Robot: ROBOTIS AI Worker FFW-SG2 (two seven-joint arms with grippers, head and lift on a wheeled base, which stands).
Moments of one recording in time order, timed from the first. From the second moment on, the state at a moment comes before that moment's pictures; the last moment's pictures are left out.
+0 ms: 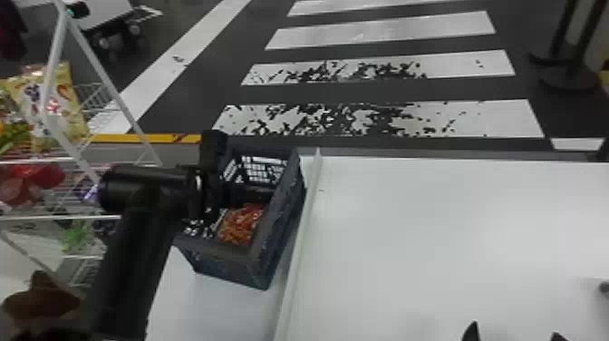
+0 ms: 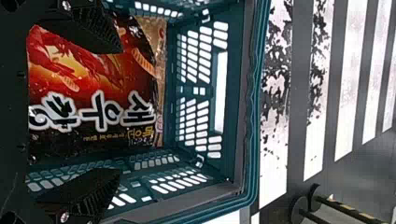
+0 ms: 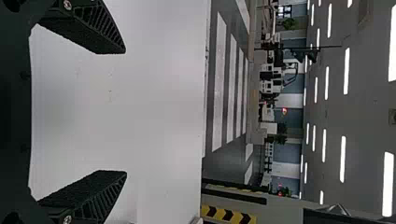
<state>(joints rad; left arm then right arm) -0.39 0.37 0.01 -1.33 0.08 1.02 -0.48 0.66 -0.03 0.25 -1.78 0.10 -0.18 -0.28</state>
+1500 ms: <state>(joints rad) -0.47 0.34 -0.13 -1.07 -0.08 0.96 -0.48 0.67 -0.03 0.24 -1.76 0.07 -0.18 -0.26</state>
